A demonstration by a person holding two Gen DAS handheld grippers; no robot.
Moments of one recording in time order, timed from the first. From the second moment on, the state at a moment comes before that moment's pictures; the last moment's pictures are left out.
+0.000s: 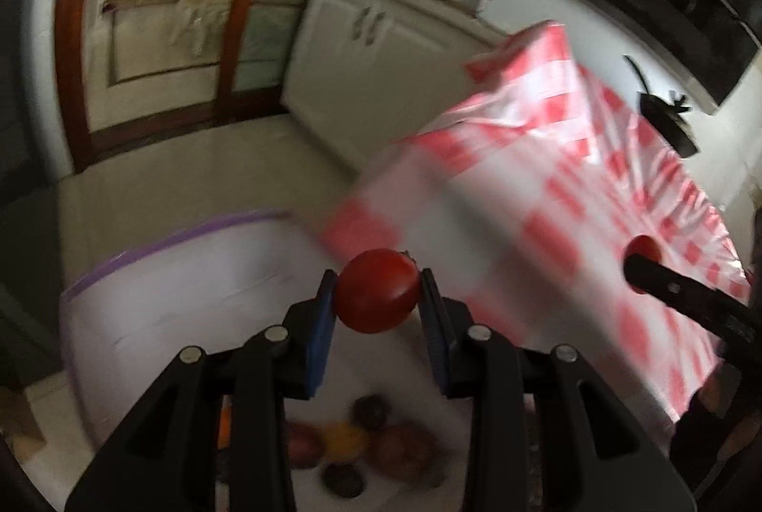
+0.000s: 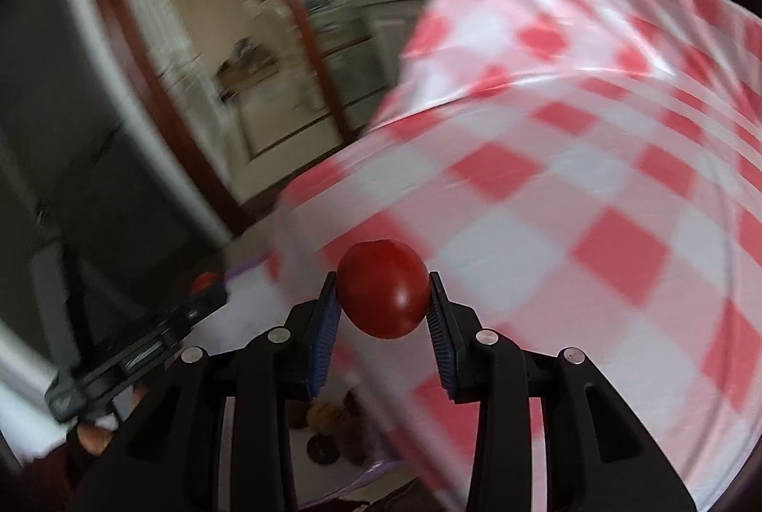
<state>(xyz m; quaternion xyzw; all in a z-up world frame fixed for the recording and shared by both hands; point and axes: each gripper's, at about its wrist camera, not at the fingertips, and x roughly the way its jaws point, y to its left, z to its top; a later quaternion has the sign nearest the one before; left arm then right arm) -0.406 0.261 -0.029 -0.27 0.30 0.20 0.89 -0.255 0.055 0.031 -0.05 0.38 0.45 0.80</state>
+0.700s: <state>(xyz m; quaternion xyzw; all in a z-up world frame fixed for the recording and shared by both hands) -0.446 0.288 -0.104 -0.28 0.41 0.25 0.83 -0.349 0.146 -0.077 -0.26 0.45 0.52 0.68</state>
